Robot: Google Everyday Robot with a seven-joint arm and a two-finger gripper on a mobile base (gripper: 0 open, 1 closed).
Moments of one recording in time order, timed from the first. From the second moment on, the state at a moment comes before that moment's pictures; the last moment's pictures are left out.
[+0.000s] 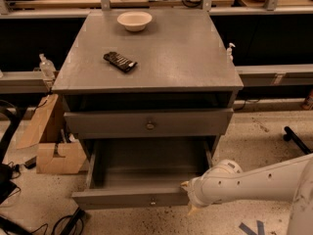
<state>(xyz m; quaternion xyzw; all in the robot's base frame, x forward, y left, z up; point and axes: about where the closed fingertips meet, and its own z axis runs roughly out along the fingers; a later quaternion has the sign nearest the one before) 0.463 -0.127 0.423 -0.75 0.63 0.00 0.17</state>
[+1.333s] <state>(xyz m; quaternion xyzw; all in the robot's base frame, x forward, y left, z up) 0.461 -0.126 0.420 -0.76 0.63 0.01 0.17</state>
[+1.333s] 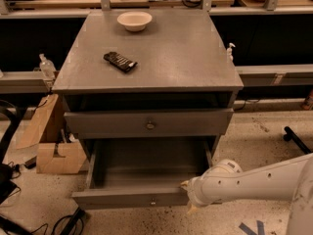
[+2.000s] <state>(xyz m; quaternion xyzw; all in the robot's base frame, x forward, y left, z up) 0.449 -0.127 0.411 -0.75 0.64 0.02 0.15</state>
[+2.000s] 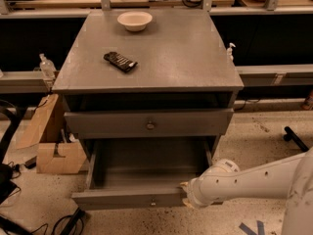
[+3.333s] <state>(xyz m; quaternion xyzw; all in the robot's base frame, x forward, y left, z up) 0.449 -0.127 0.412 -0.75 0.64 0.02 0.15</state>
